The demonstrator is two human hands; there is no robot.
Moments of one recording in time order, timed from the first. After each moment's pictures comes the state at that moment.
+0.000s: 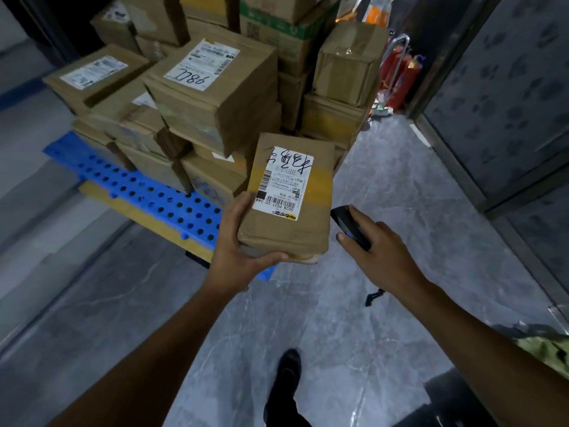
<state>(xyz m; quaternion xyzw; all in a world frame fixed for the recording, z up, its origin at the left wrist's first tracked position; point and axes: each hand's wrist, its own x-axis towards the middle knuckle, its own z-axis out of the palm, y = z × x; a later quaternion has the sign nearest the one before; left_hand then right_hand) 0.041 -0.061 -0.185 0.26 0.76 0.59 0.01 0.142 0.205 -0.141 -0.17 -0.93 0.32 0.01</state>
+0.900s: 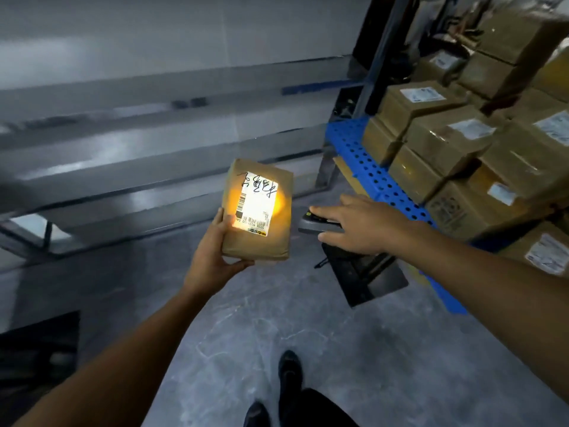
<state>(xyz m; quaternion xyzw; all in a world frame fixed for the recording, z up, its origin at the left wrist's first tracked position) 0.235 -0.565 -0.228 -0.05 0.89 0.40 -0.18 0.087 -0.289 -0.065 0.36 -0.92 -0.06 -0.17</state>
